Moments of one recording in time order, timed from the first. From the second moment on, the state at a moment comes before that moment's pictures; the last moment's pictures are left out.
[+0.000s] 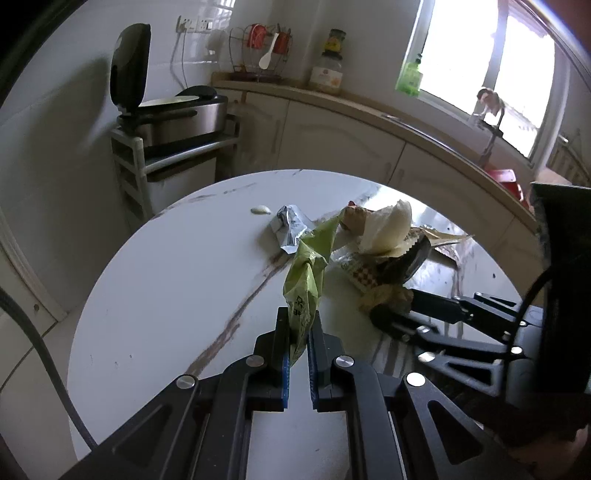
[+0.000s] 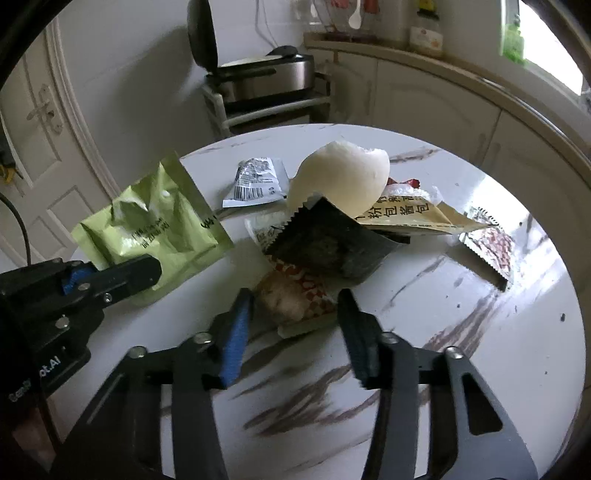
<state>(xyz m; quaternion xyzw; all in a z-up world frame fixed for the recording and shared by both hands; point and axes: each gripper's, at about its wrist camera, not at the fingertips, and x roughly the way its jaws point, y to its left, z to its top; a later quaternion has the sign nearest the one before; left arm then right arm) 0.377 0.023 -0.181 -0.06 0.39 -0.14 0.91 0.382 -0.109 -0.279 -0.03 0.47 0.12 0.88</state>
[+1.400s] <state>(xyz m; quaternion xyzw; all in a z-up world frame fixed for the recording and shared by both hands) 0.353 0.028 -0.165 -0.06 0.38 -0.13 0.91 0.392 -0.129 -0.278 0.03 0.46 0.15 0.87</state>
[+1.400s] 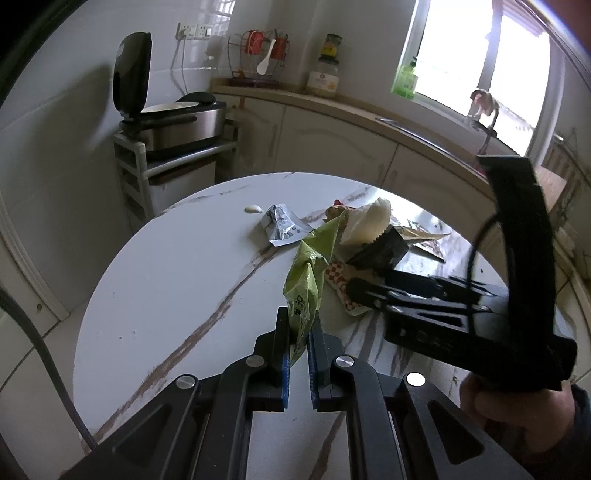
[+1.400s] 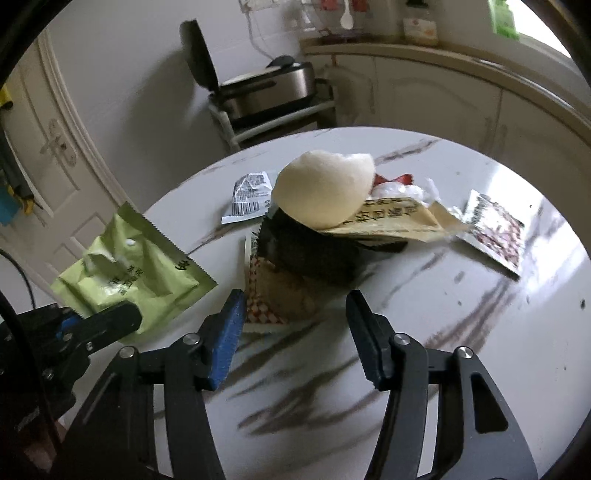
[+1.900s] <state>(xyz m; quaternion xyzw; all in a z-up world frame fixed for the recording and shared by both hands) 0.331 0.016 -0.153 -0.07 0.37 -0.14 0.92 0.366 -0.148 -0.266 0.06 0.45 0.17 0.88</state>
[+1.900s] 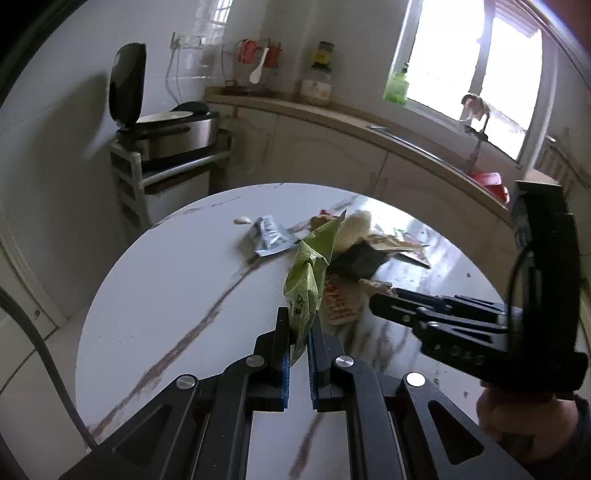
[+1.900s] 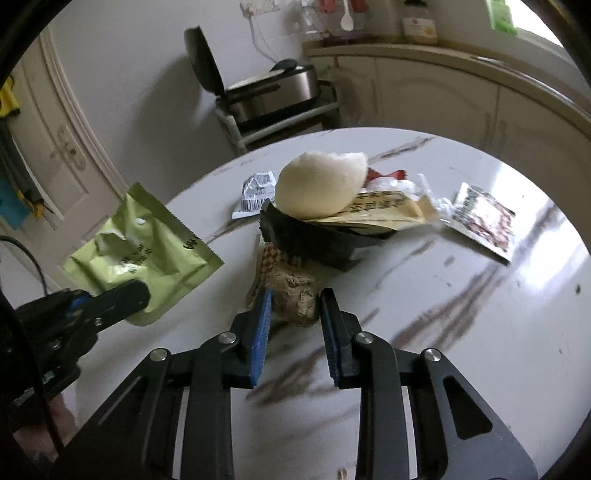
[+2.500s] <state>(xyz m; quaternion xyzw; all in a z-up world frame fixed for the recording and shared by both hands) 0.274 -0.123 -0.092 0.00 0.31 -0.25 0.92 0.246 -0.292 -0.167 0.12 0.32 0.10 0.93</state>
